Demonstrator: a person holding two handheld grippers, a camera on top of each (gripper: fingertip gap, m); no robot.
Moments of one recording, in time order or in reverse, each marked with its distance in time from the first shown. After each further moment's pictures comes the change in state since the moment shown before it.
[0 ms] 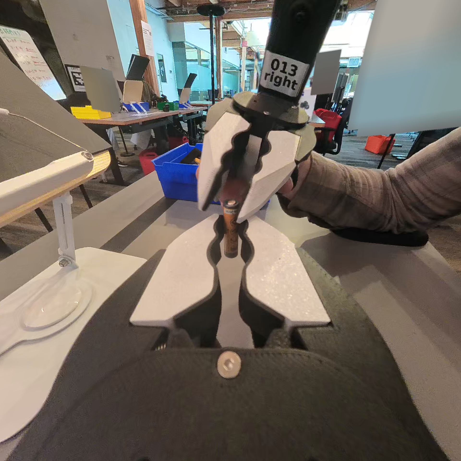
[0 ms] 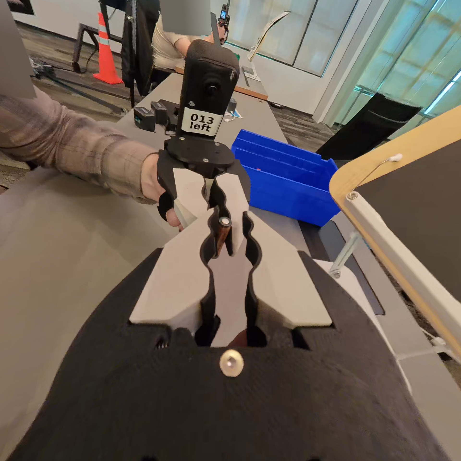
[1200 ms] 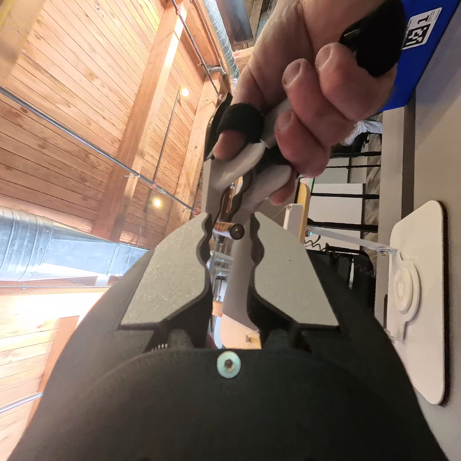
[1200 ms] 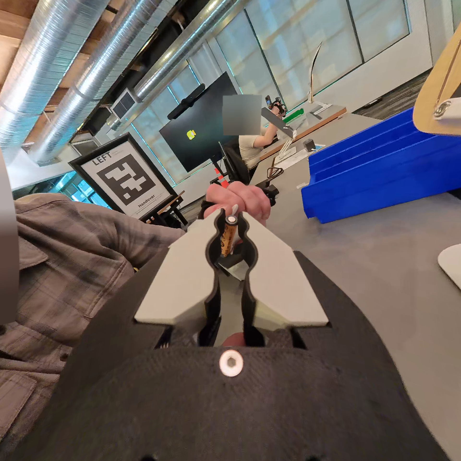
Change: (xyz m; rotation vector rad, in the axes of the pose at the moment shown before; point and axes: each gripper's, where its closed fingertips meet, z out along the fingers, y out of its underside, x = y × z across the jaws) left arm -0.001 -0.024 -0.014 -0.084 -0.743 1.759; right arm 0.006 -0.017 -0.003 0.310 -0.335 0.789
